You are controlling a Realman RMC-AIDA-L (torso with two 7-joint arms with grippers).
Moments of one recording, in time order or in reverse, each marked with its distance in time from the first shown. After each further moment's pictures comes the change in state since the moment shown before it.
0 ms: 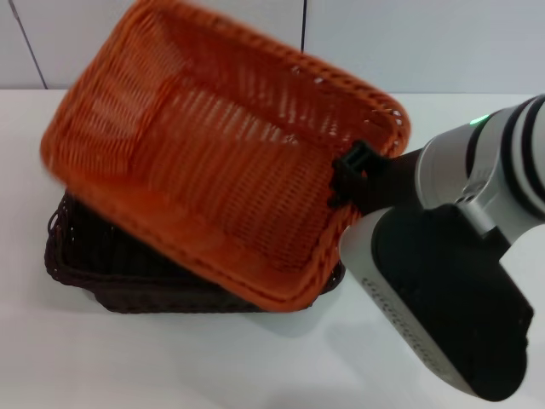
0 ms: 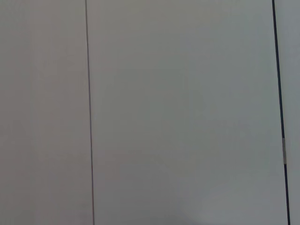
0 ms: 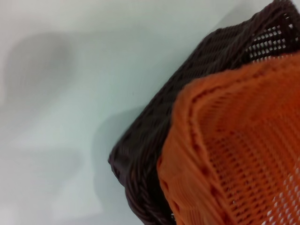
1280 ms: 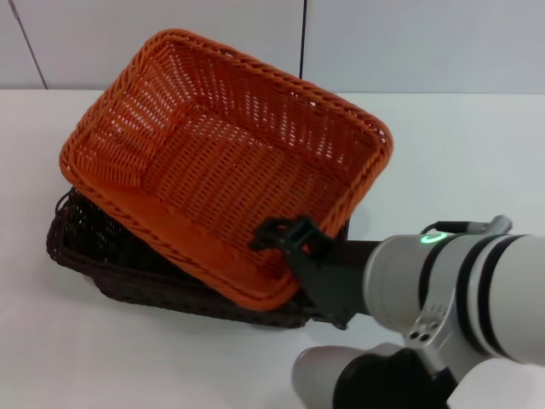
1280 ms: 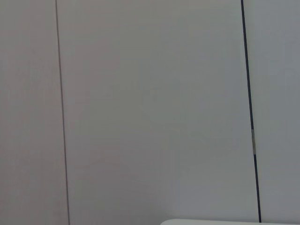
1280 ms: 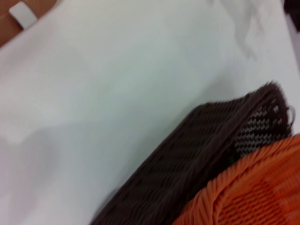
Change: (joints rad) left arm 0.004 0.012 0.066 -0.012 0.007 -0.014 0.010; right arm -0.297 0.021 -0.304 -0.041 -0.121 0.373 0.056
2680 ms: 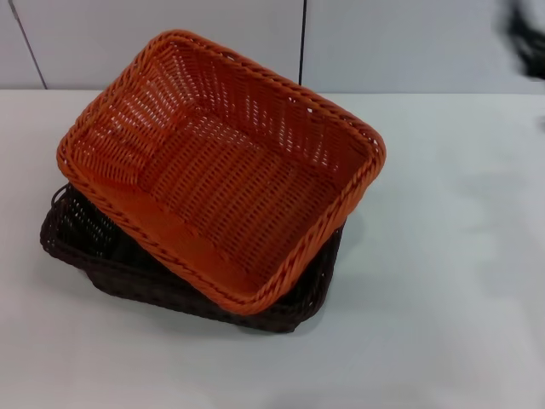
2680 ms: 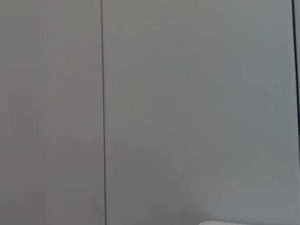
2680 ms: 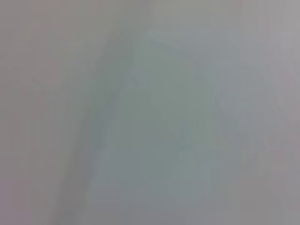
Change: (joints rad) left arm -0.003 0.000 -0.076 0.052 -0.008 0.013 -0.075; right arm -0.301 -0.005 0.267 0.777 0.509 1.892 0.875
